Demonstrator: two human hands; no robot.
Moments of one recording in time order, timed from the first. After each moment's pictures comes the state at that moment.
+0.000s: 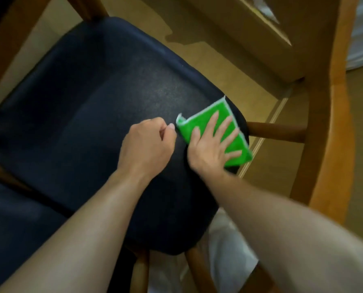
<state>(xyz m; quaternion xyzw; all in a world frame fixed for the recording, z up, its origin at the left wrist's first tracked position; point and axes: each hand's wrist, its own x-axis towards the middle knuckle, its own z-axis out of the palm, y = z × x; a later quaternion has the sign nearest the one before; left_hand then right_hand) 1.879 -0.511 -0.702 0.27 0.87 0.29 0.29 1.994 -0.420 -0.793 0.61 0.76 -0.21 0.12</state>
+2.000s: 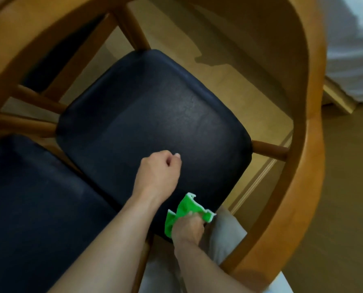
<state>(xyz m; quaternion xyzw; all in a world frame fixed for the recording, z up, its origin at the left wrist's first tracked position) 1.918 -0.538 -0.640 0.12 0.90 0.25 0.33 2.064 -0.553 -0.722 0.69 0.55 -0.38 0.27</state>
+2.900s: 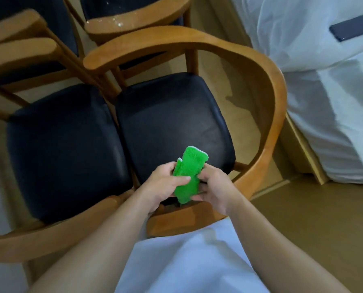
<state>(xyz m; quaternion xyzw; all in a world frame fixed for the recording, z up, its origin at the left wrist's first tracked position) 2.039 -0.561 -0.489 -0.18 0.68 0.55 0.45 2.074 -0.411 -0.498 0.35 0.51 -0.71 0.34</state>
